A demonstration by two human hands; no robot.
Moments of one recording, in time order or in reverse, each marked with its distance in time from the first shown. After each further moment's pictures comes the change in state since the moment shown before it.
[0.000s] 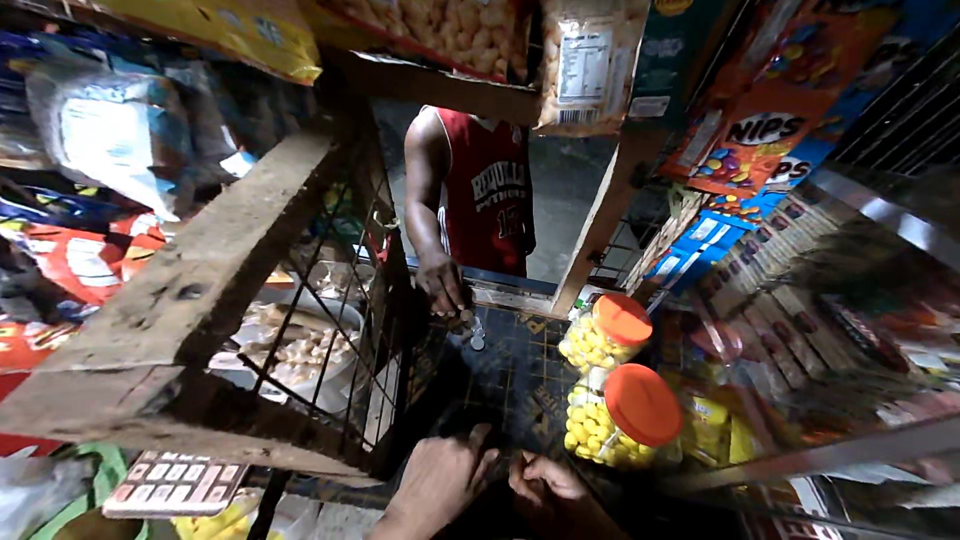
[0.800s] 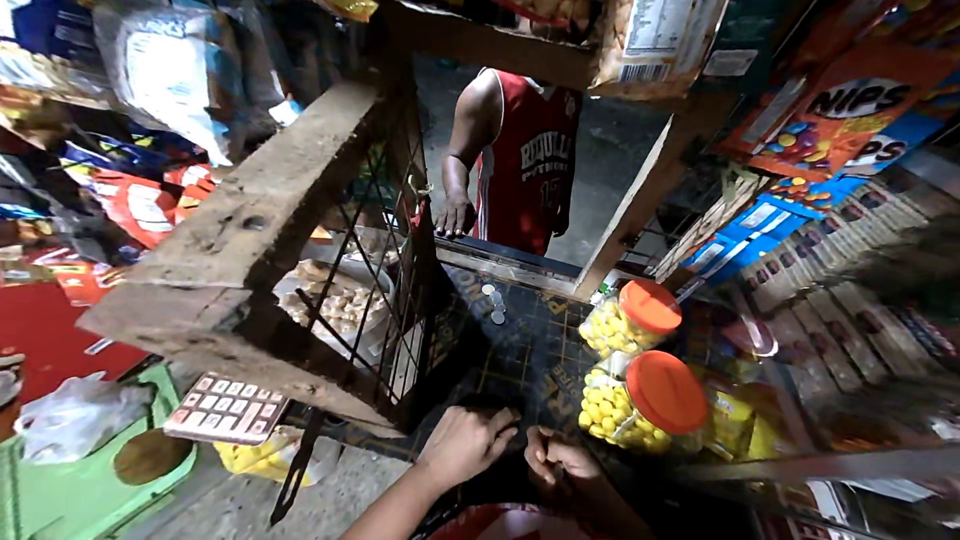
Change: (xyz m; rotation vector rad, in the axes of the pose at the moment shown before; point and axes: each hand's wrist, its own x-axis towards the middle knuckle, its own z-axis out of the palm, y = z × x) left_hand -0.002 -0.019 0.043 -0.070 0.179 0.217; right_hand -0.001 -0.005 0.004 -0.080 -0.041 -0.031
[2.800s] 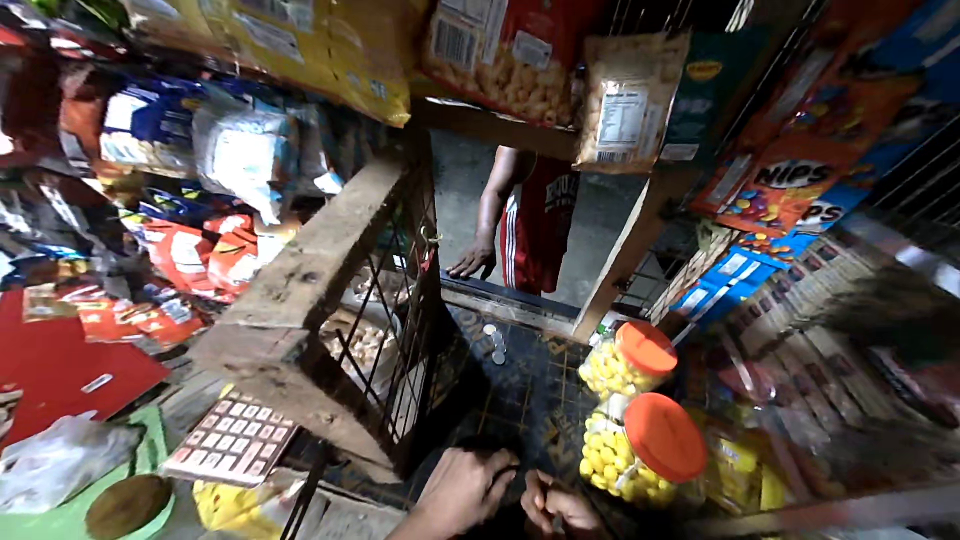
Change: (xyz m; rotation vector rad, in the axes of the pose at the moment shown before) left_hand 0.002 0.000 0.000 -0.059 -0.010 -0.076; right_hand 0.002 0.004 -0.003 -0.059 0.030 -0.035
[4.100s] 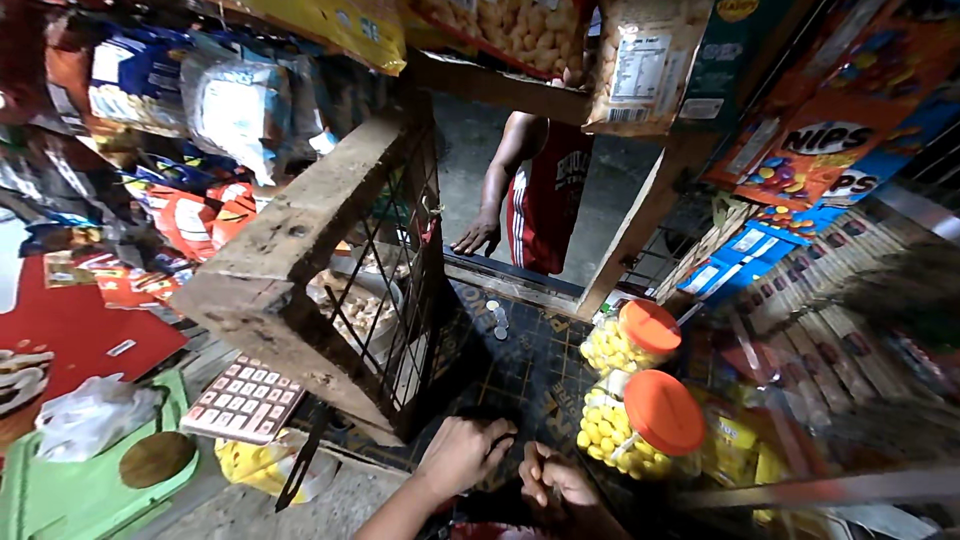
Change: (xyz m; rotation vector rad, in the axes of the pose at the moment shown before) left_hand -0.002 0.000 0.002 0.031 0.008 -0.001; right_hand -0.003 0.003 0.002 0.085 -0.023 -0.014
